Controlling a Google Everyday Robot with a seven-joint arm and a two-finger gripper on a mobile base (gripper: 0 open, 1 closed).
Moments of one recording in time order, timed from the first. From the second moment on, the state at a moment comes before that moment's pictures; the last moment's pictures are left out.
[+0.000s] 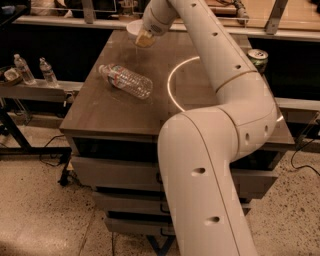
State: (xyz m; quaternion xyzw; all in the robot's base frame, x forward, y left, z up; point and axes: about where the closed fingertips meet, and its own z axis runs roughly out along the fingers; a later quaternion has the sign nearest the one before) arm 0.857 0.039 0.909 -0.64 0.67 0.00 0.38
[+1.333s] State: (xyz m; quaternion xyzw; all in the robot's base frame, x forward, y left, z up) arm 0.817 0.043 0.878 -0.69 0.65 0.01 0.32
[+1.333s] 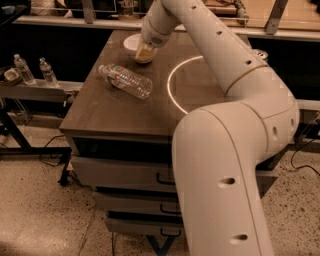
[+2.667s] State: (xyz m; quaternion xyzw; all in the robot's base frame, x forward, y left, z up) arm 0.737 0.028 0.873 -0.80 0.56 0.01 0.22
